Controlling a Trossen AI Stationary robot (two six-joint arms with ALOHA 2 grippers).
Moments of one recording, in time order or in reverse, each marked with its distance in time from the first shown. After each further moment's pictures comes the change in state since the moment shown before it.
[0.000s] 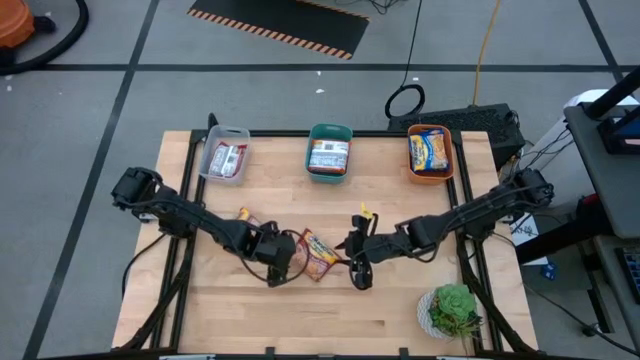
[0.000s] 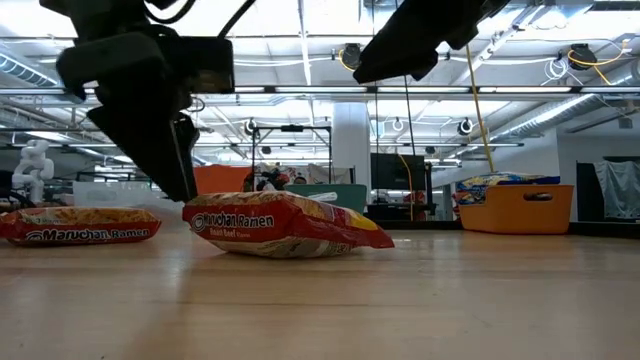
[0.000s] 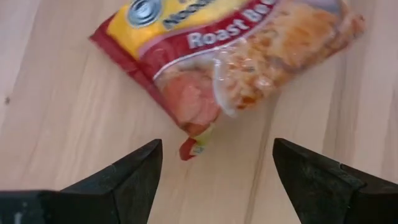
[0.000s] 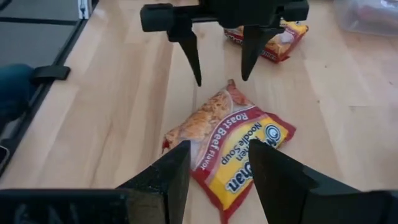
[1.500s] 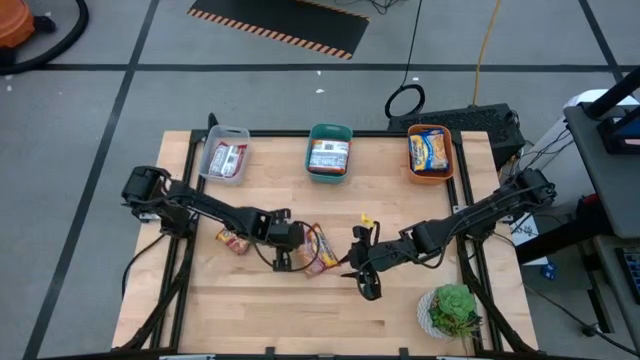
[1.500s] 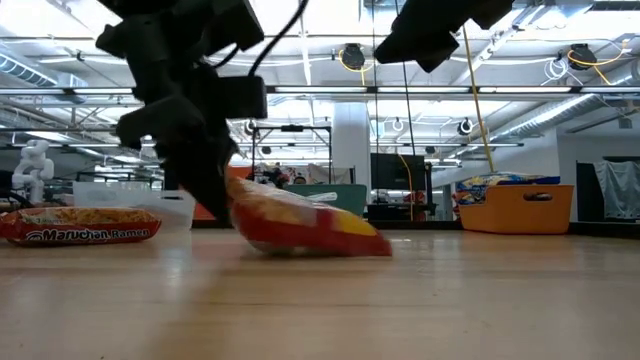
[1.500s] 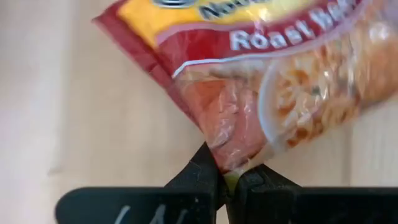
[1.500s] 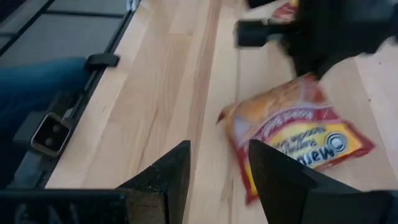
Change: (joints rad) left arm 0.163 0.063 -0.010 0.099 0.061 0.352; right arm 0.056 -0.019 0.001 -0.017 -0.088 0.027
